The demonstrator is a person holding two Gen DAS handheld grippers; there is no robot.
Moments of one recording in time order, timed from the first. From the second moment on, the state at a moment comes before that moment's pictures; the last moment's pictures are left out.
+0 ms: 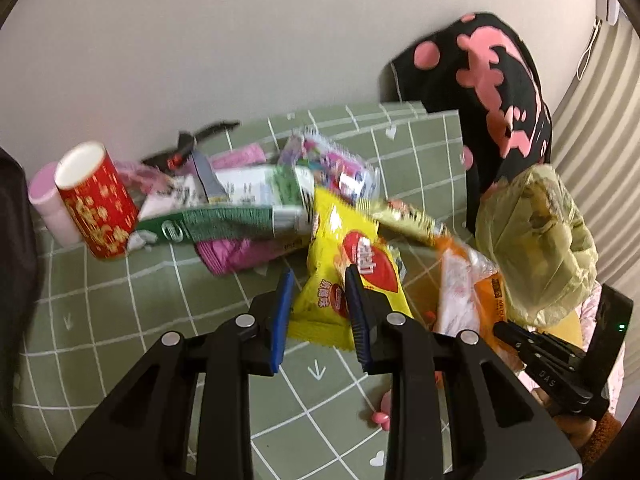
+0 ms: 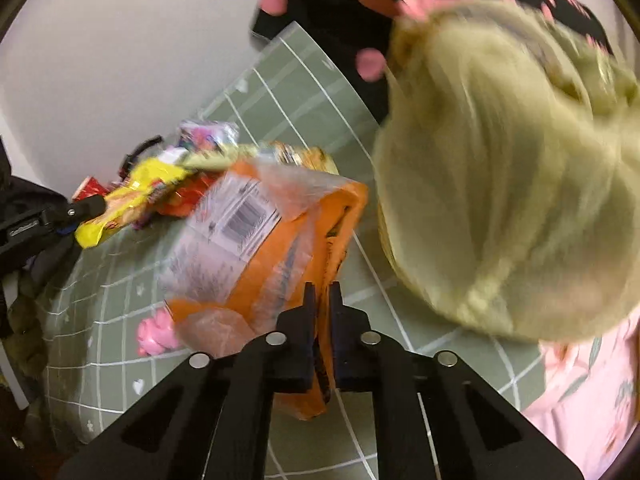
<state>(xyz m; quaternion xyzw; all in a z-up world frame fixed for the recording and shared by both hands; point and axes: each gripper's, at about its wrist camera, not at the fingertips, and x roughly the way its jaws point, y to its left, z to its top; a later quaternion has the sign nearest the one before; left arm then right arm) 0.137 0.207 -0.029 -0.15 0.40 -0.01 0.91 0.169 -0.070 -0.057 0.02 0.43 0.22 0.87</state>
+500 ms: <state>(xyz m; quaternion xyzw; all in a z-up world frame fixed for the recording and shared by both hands) 0.146 0.203 0.034 -0.14 0.33 -0.02 0.93 0.202 -0.060 0.036 -0.01 0.33 0.25 0.91</state>
